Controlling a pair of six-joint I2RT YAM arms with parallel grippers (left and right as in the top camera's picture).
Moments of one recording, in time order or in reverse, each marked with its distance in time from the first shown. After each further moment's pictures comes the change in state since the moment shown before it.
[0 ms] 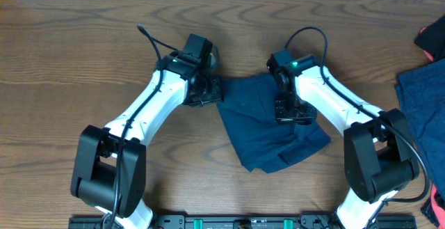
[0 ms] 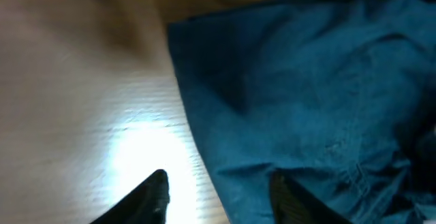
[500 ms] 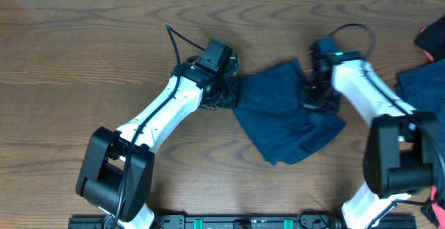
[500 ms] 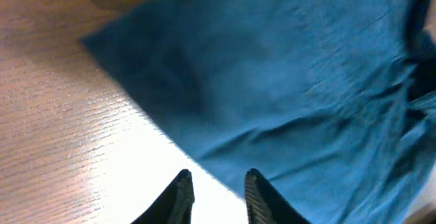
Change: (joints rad) left arm -0.105 0.000 -0.002 0.067 0.028 0.129; right arm -0.289 -0.032 -0.021 0.116 -0.195 -0.064
